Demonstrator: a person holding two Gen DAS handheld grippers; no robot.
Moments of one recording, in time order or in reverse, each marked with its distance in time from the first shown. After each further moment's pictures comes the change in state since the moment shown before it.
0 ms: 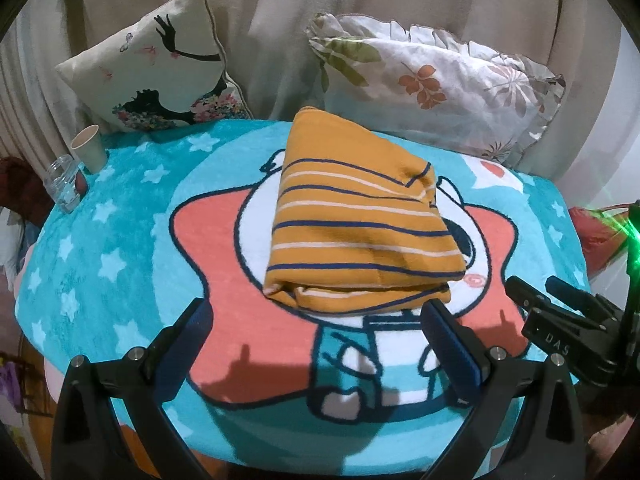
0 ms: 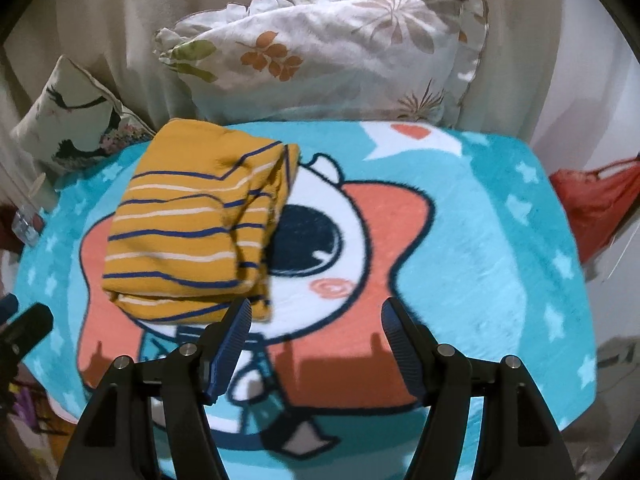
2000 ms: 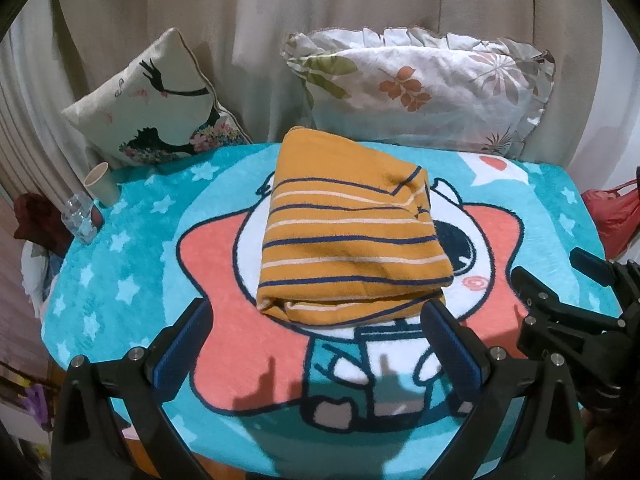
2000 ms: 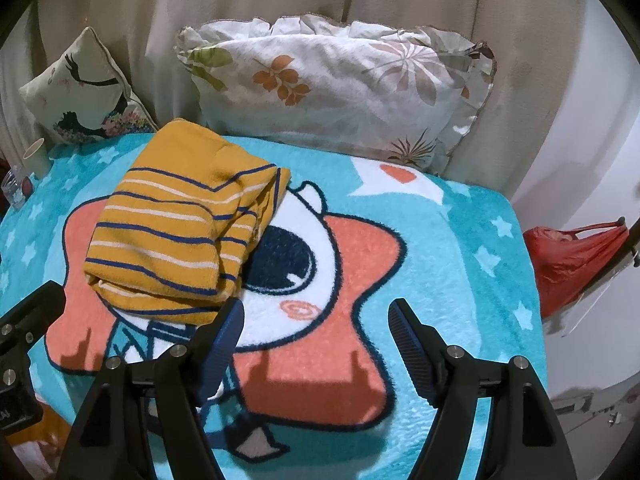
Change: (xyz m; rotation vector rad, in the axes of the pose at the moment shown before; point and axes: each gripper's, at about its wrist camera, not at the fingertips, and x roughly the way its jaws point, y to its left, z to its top) left arm -0.010 -0.040 0.001 0.087 -0.061 0.104; right arm -0.019 0.008 0.006 -0.145 -0.071 -0.098
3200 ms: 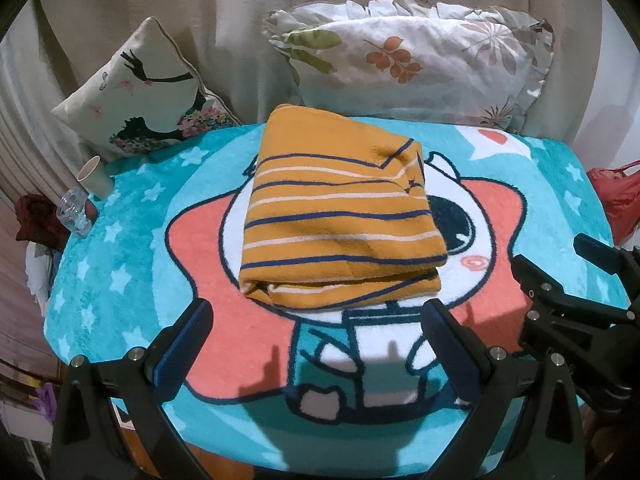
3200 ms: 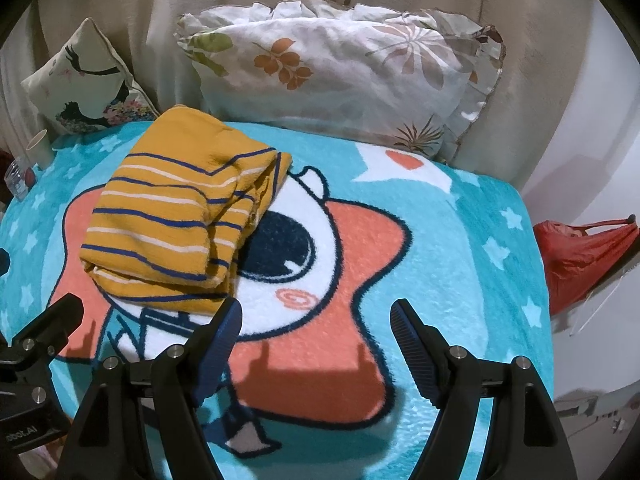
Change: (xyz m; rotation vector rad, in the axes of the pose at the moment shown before) left arm 0.015 -0.024 -0.005 0.029 0.071 0.021; right arm 0.014 -0.009 -0.007 -0.008 0.034 0.031
